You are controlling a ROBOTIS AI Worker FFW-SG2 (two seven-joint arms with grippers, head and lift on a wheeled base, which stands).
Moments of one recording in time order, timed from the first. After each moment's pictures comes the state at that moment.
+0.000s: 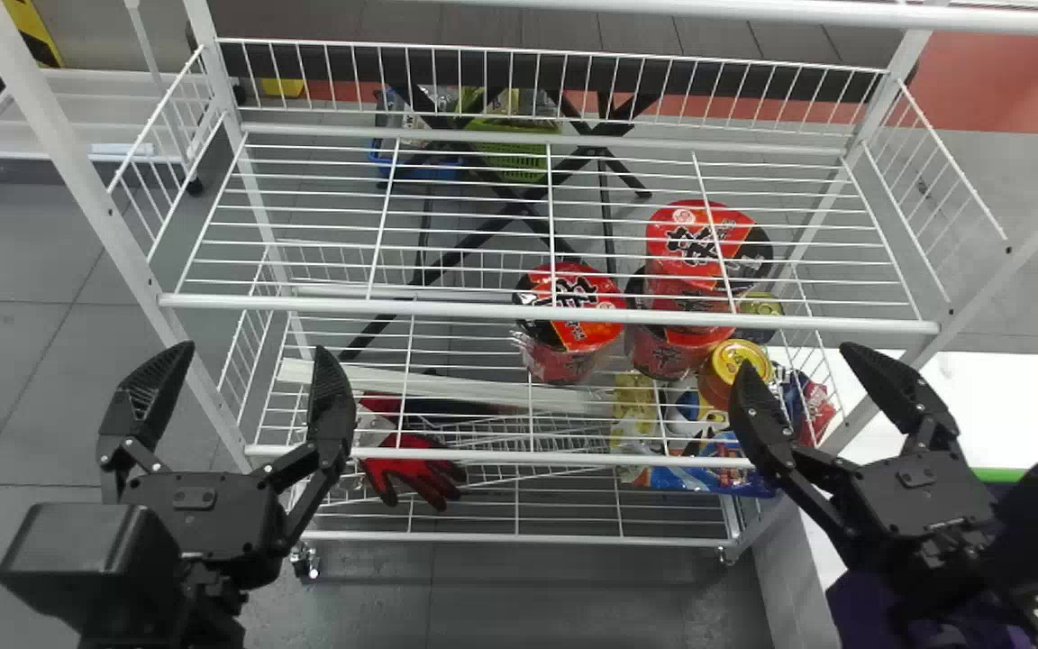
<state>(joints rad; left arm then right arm) 0.75 0.02 -0.14 -2.22 -0.13 -0.09 0.12 0.71 -0.20 -0.06 -2.23 -0.19 0.03 0.14</state>
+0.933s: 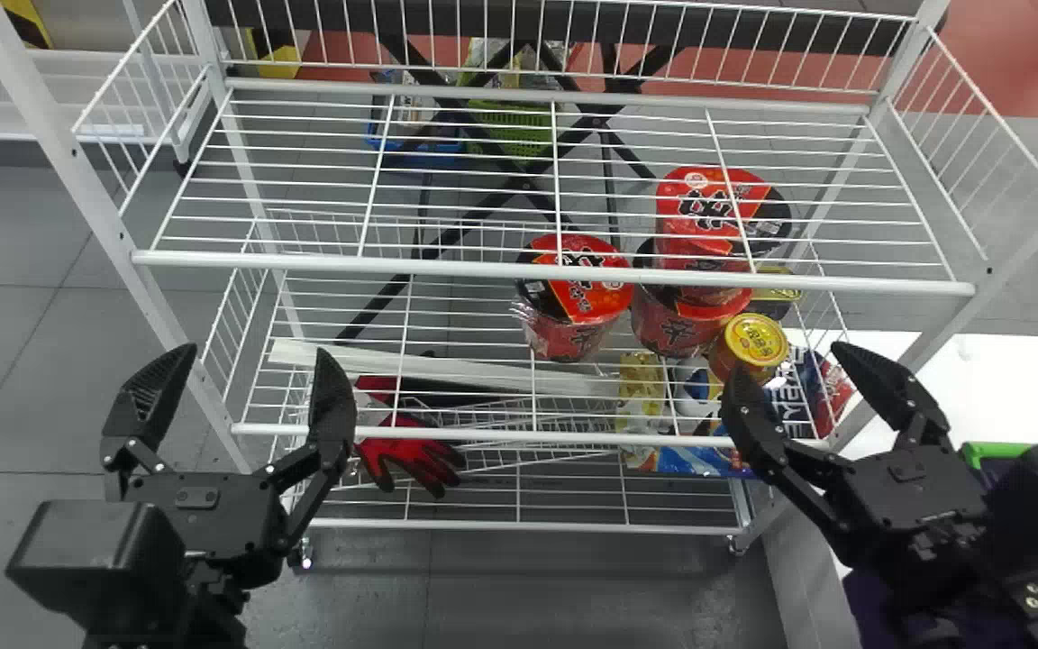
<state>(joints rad) 0.74 0.02 -0.13 -2.21 -0.13 -0.09 0.12 0.70 -0.20 -0.06 -2.25 -0.19 0.10 0.15</state>
